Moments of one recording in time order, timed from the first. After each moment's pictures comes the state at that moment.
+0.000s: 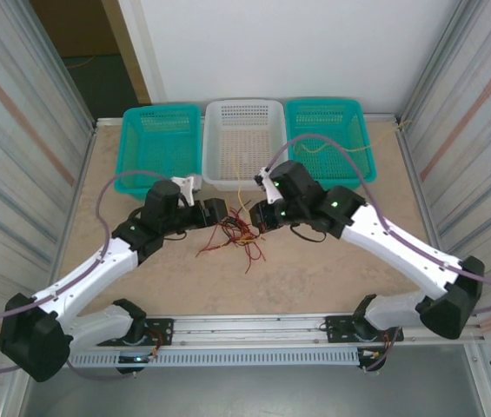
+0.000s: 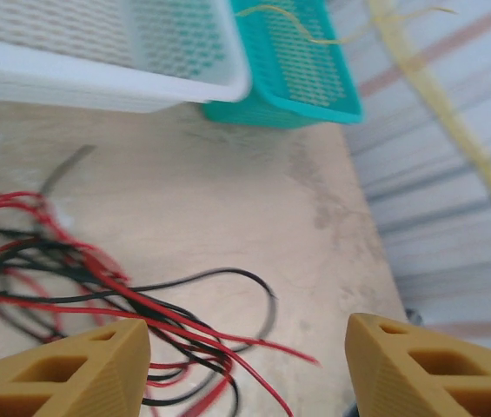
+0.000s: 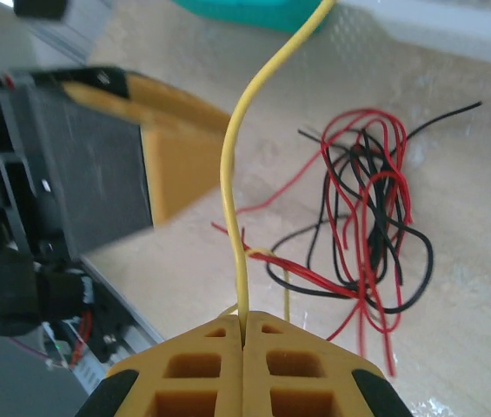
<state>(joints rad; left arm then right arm) -0.59 1.07 0.73 -0.11 0.37 -0.71 0.84 1.27 1.29 -0.76 -0.18 0.50</state>
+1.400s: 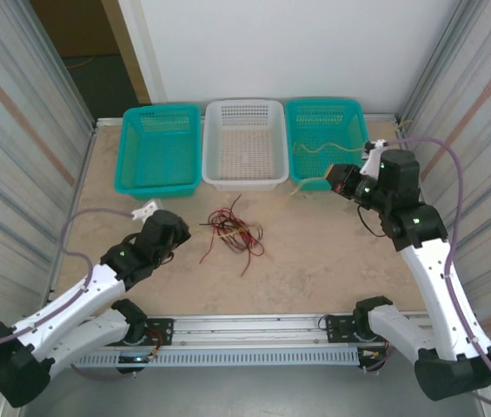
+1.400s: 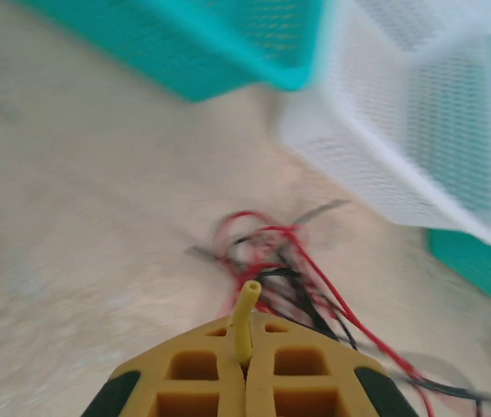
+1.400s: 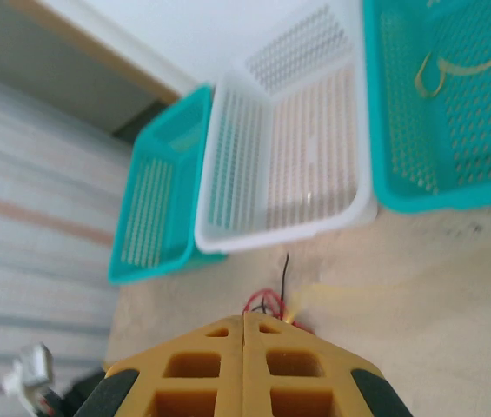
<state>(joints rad) -0.66 0.83 0.55 -0.45 -0.35 -1.12 0.21 0.93 1.13 -0.63 -0.31 0.72</state>
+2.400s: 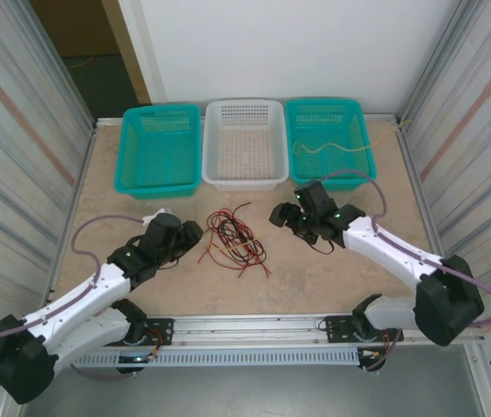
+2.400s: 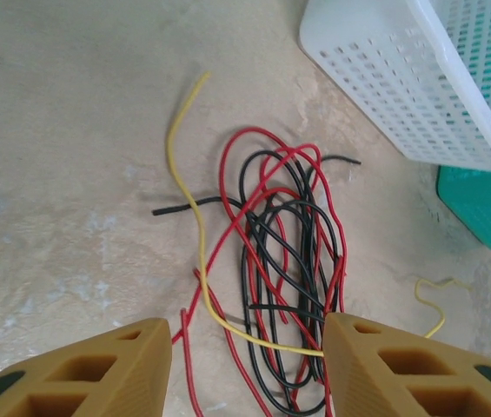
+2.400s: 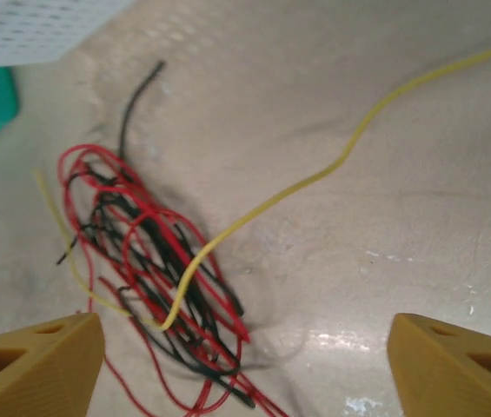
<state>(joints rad) -0.64 0.90 0.51 -0.34 -0.12 -1.13 0.62 1.29 0.83 -0.48 -0.08 1.01</state>
